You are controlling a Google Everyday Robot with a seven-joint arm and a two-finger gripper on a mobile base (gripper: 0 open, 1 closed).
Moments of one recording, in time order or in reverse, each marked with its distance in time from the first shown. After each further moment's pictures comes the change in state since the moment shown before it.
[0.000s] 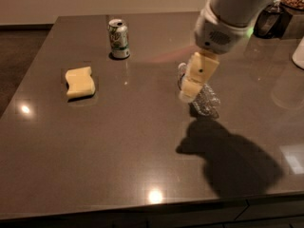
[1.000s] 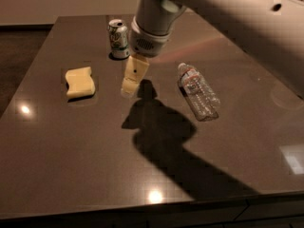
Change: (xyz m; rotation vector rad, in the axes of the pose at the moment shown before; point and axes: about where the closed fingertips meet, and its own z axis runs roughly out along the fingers) arm -0.120 -0.009 0.090 -0.040 -0.038 -0.036
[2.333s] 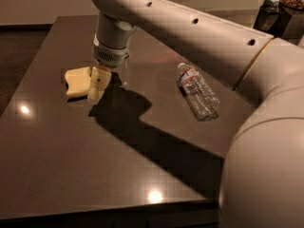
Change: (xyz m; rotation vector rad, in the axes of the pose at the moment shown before) arm -0.085 0.007 0.087 -0.093 -0.045 -0.059
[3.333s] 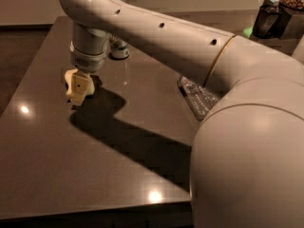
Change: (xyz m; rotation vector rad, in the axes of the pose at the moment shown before) arm -0.046 0.012 0.035 -0.010 0.013 -0.024
